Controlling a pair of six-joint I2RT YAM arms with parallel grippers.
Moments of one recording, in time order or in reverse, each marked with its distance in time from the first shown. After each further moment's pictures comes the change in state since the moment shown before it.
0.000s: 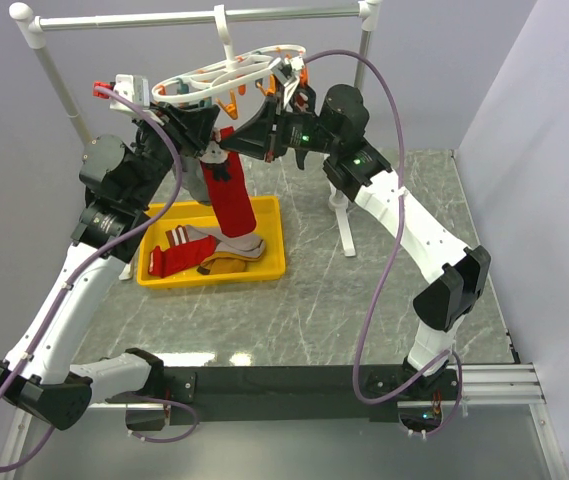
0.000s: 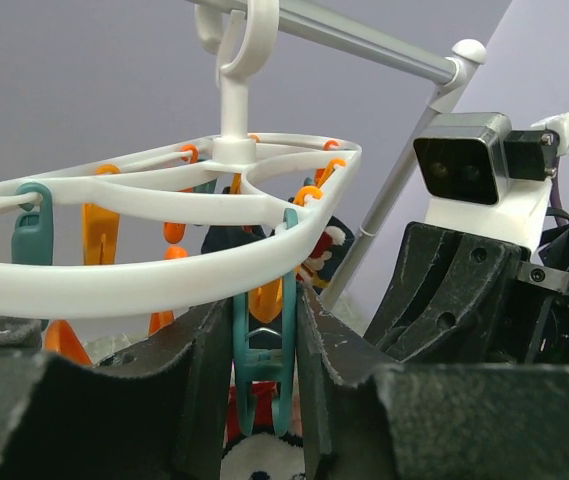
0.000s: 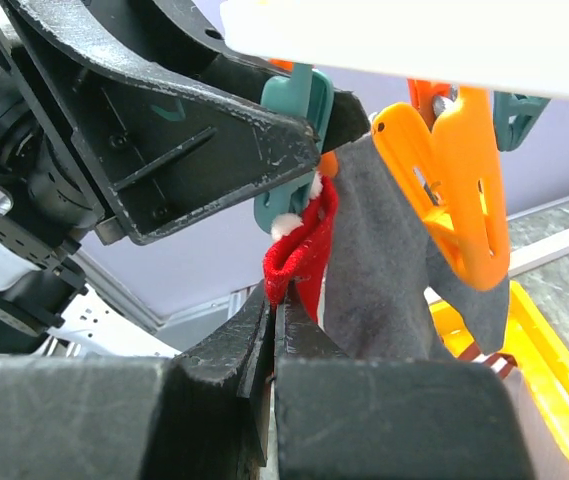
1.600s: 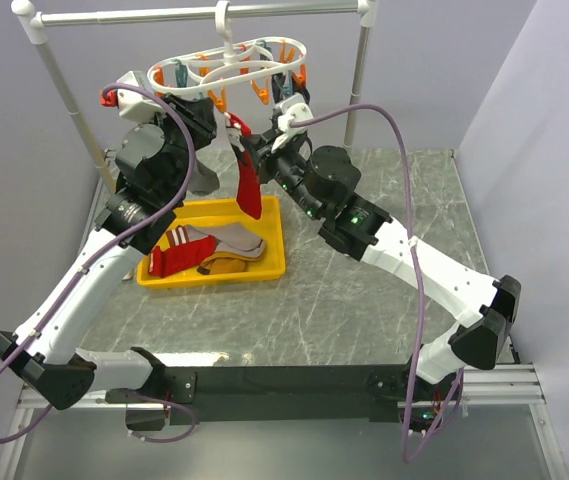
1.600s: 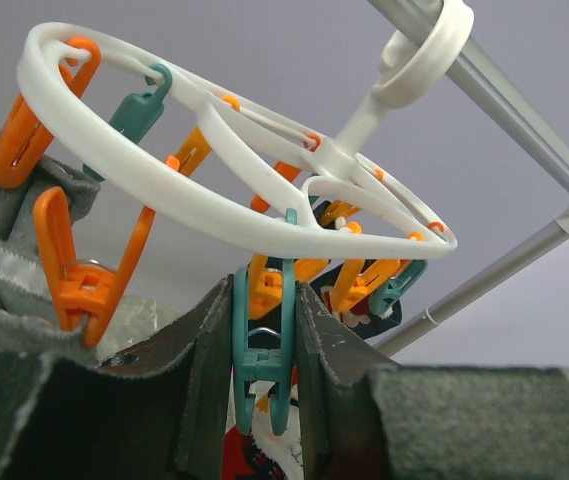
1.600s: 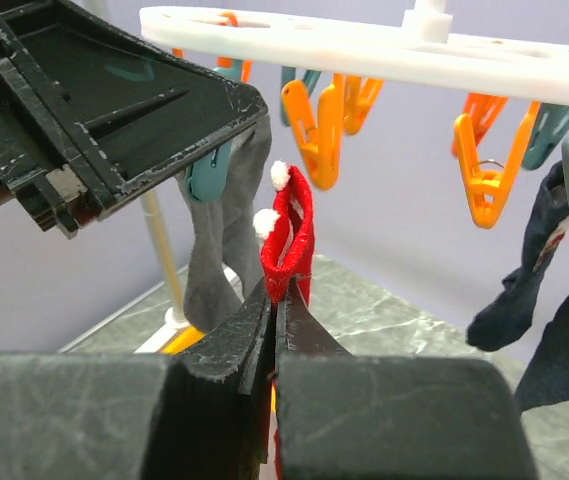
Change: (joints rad) left arm -0.159 0.104 0.099 -0.105 -0.575 -0.174; right arm 0.284 -0.269 -0.340 0.040 1.032 -0.608
